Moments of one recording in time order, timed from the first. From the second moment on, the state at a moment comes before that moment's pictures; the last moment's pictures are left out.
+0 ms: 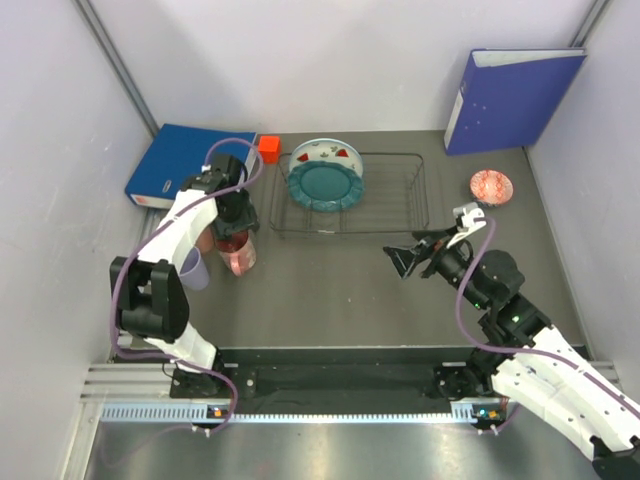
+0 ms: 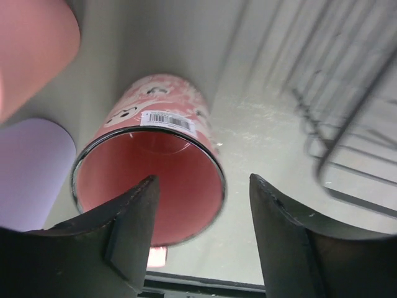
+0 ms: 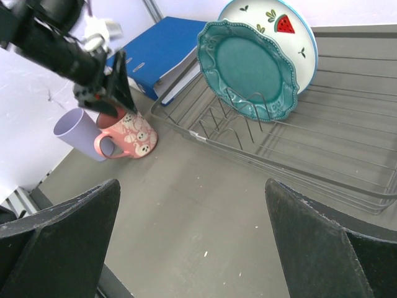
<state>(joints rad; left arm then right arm) -0.16 1.61 1.33 -0.90 -0.10 -0.50 0.64 0.57 0.53 0.03 -0.03 0.39</state>
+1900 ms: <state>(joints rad) -0.38 1.03 0.89 -0.19 0.13 -0.58 0.38 1.68 1.46 0.01 -0.50 -0.32</state>
